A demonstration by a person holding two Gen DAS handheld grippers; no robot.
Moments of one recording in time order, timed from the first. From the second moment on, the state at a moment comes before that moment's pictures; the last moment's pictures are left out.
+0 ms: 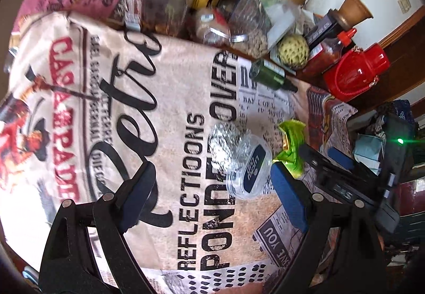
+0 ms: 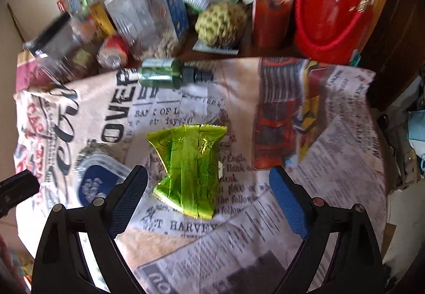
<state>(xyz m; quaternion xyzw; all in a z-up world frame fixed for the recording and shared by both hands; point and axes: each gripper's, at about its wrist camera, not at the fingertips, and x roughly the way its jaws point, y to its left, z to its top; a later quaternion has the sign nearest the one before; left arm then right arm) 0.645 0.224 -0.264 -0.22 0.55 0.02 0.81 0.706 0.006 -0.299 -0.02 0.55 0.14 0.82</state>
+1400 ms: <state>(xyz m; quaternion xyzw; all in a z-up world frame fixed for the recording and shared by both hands) 0.618 0.075 -0.165 -0.12 0.46 -0.05 0.88 0.608 -0.128 -0.184 0.05 0.47 0.16 0.87</state>
